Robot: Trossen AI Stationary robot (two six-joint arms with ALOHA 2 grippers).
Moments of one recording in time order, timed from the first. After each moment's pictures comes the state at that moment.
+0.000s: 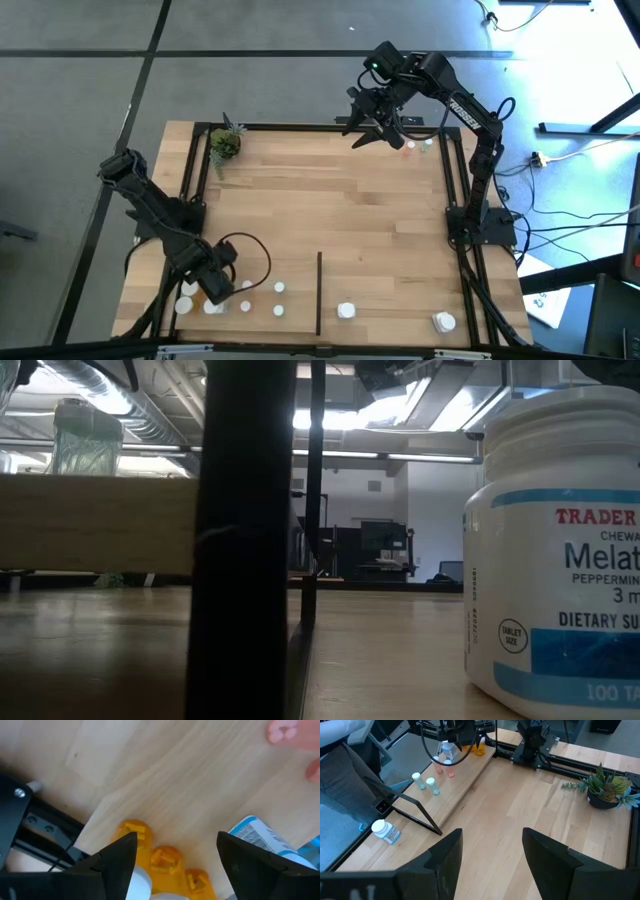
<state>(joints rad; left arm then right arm) -0.81 1.41 1.03 -1.15 0.09 -1.50 -0.56 1.90 2.34 -1.46 -0.86 -0.79</state>
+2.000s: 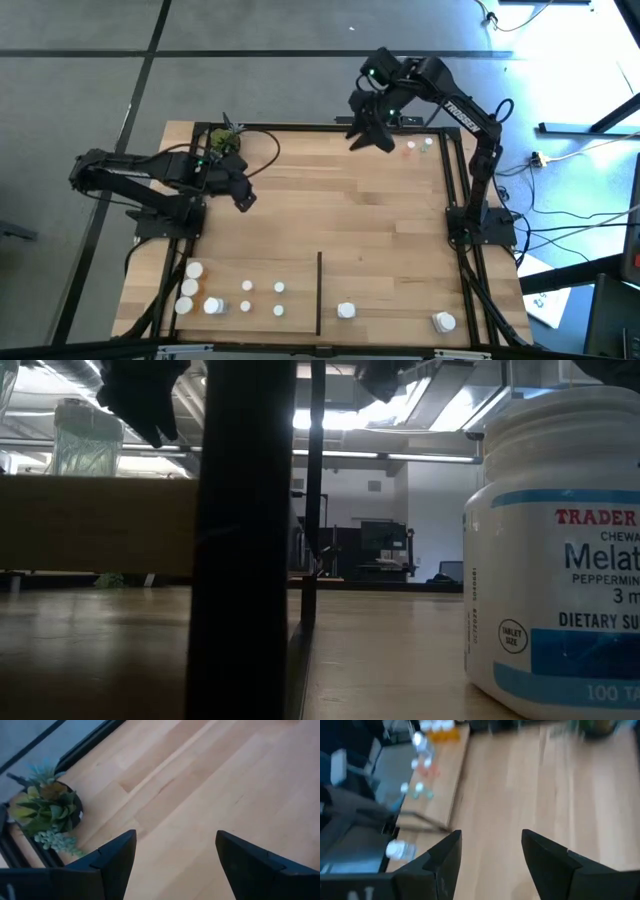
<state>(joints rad) -0.07 1.06 1.10 -1.22 -0.52 -0.80 -0.51 1.90 2.34 -1.47 -0.70 -0.38</state>
